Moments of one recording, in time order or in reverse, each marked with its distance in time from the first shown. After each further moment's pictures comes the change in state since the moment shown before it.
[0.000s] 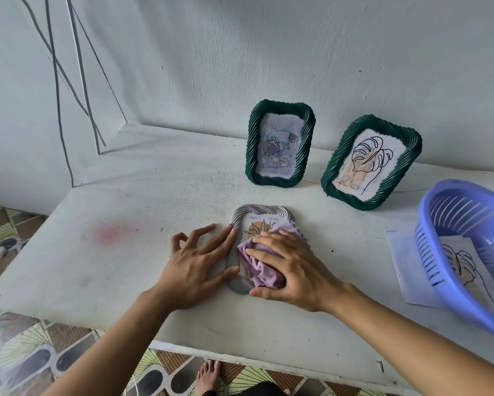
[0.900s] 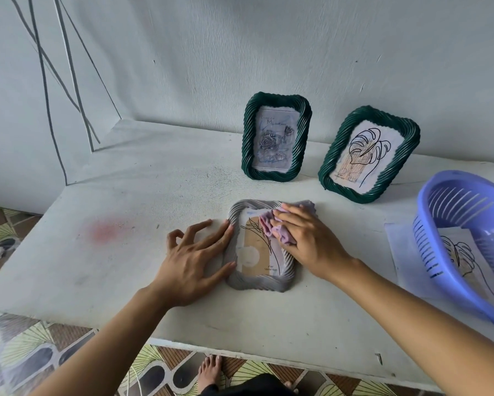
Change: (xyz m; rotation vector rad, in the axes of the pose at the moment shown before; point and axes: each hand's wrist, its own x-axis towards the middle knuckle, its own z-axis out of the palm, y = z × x) left_hand 0.000 0.003 -0.002 -0.017 0.012 -0.021; right_hand 0.008 0.045 -0.004 -0.104 0.198 0.110
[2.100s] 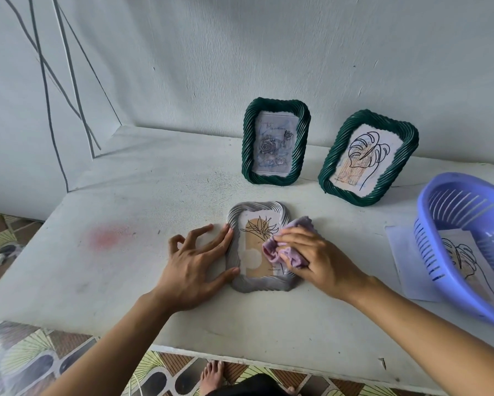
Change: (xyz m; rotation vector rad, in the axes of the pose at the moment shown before) left_hand 0.003 -0.001 0.003 -0.015 0.016 -0.013; right_hand -0.026 -0.007 -0.018 0.273 -0.111 -0.020
